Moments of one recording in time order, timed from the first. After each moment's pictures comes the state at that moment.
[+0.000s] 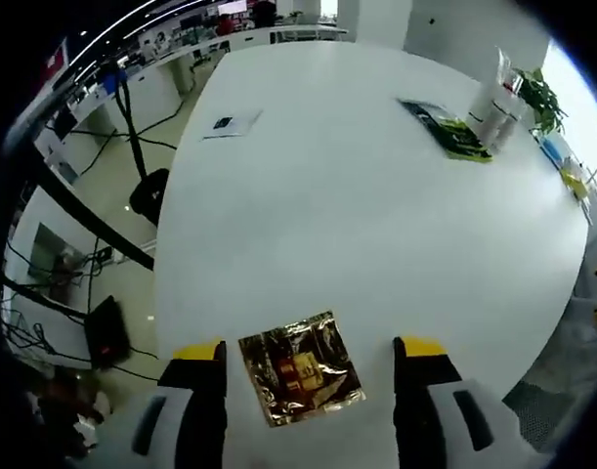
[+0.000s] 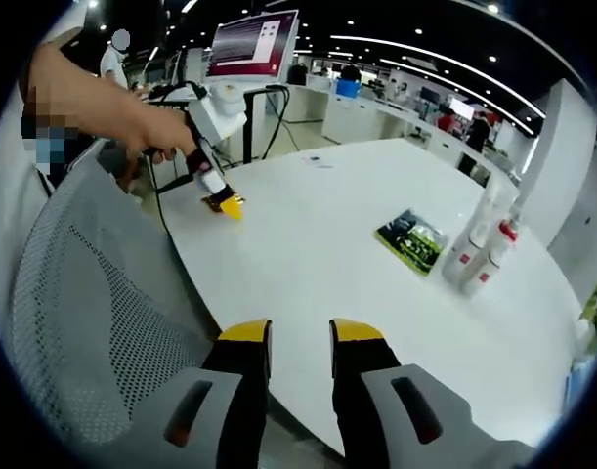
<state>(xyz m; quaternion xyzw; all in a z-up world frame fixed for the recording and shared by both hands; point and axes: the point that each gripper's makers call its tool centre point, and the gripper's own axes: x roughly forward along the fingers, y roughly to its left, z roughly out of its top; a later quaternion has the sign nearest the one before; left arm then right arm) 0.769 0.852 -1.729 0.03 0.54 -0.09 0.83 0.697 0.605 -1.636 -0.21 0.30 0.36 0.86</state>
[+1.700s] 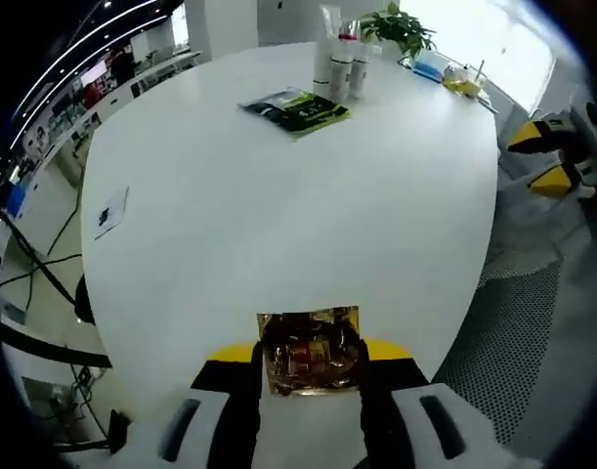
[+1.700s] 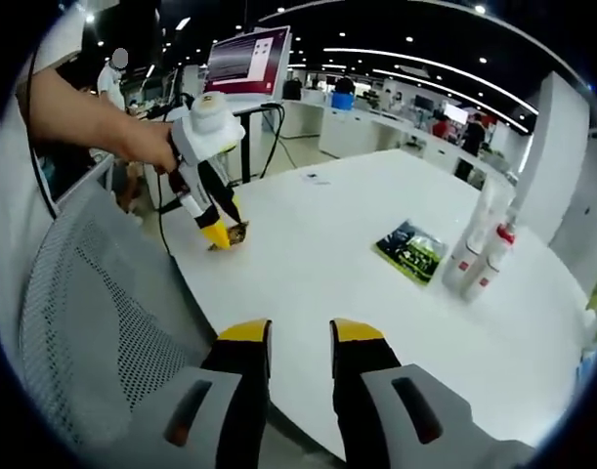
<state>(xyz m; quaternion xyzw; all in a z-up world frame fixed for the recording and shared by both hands) 0.749 0.791 -1.705 0.17 0.48 -0.34 0.79 0.701 0.610 -1.622 -0.17 0.27 0.36 0.87</state>
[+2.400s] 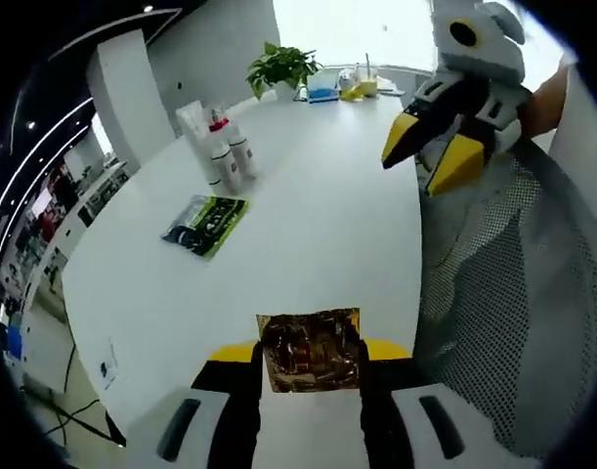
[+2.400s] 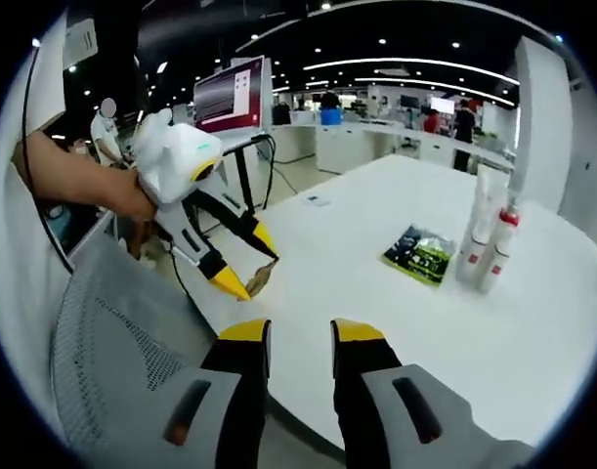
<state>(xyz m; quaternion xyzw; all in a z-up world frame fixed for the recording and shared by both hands) 0.729 0.709 -1.662 0.30 0.32 -0.49 0.75 0.700 0.623 -1.605 -0.06 0.27 0.38 0.88</state>
